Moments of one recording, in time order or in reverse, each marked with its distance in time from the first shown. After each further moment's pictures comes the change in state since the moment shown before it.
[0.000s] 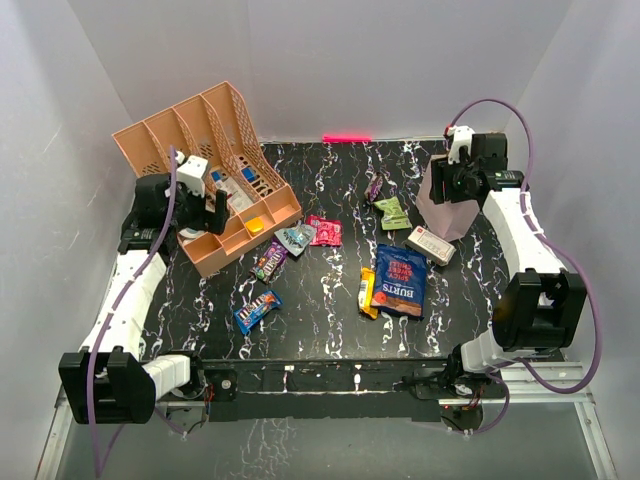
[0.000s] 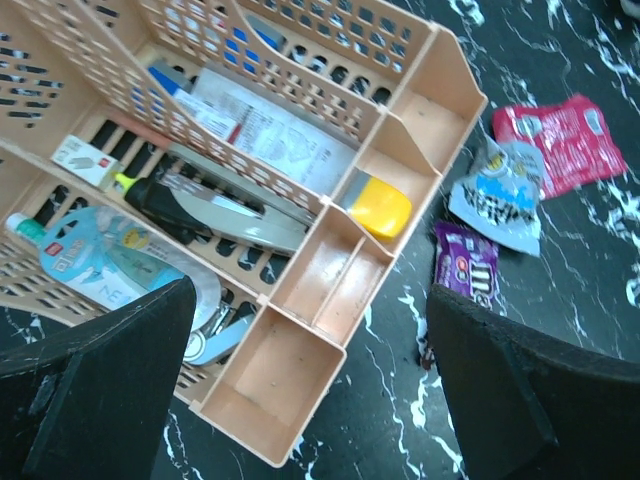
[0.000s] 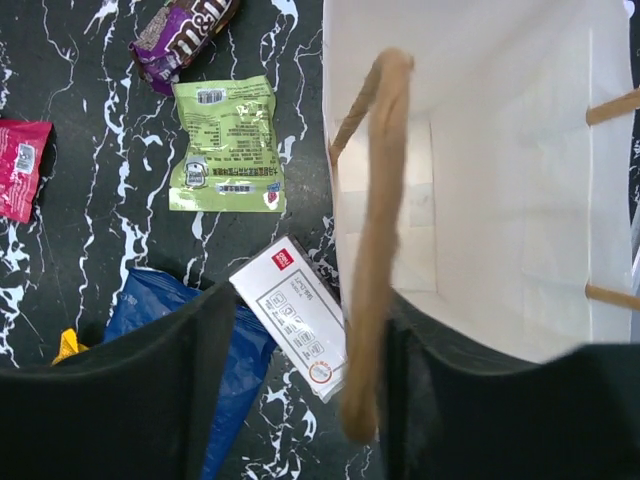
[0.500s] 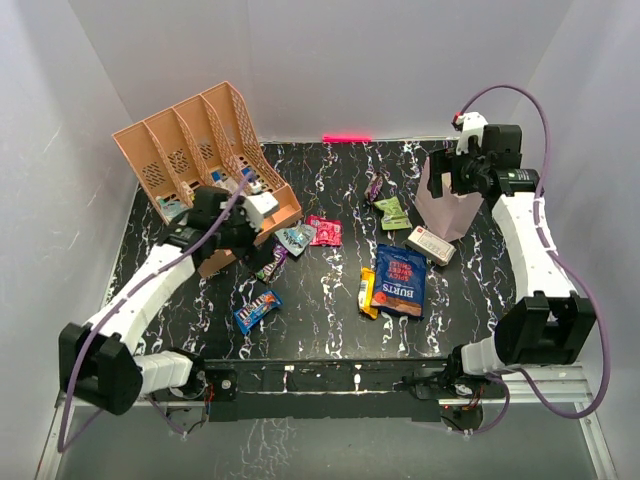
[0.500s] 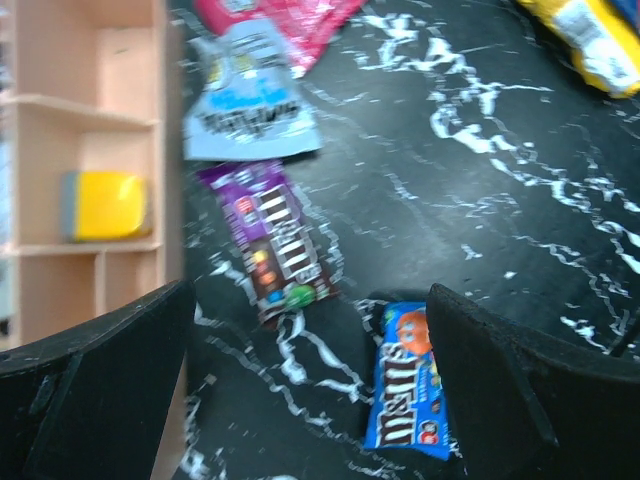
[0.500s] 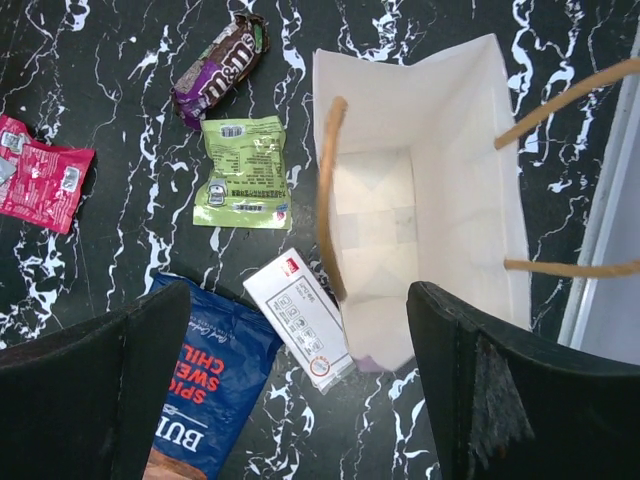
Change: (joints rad) left arm -0.290 0.046 -0.005 -0.230 0.129 0.217; right arm 0.000 -0.071 0.072 -0.051 -0.018 -0.006
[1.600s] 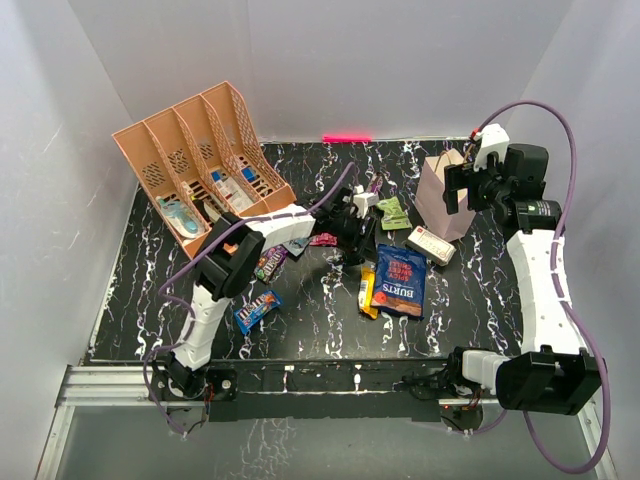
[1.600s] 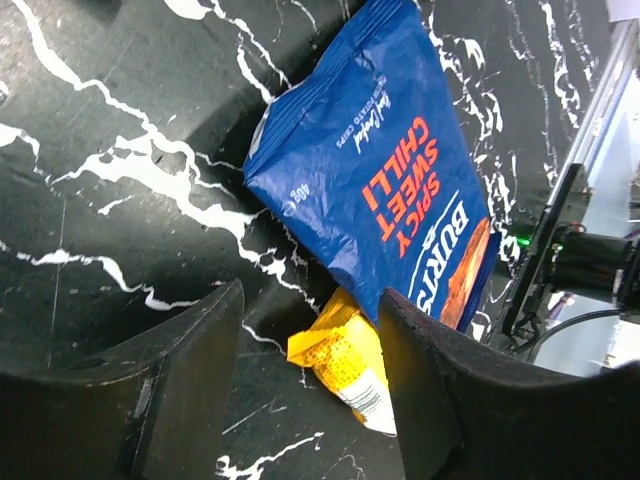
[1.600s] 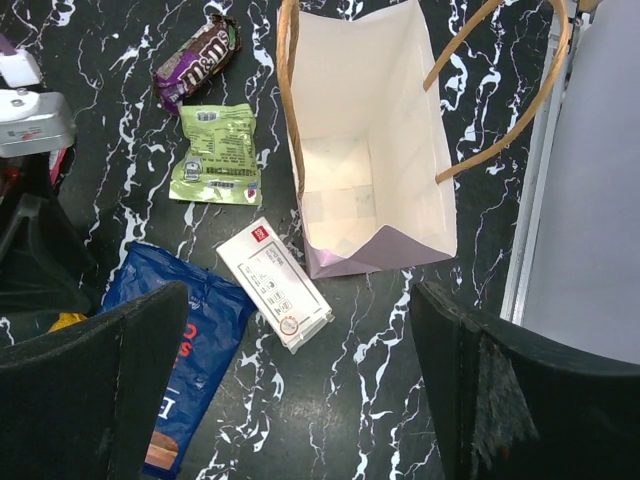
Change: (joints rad) left arm -0.427 1.027 0.644 0.274 0.225 -0.716; right arm -0.059 -0.256 -0.142 -0.003 -0.001 -0.078
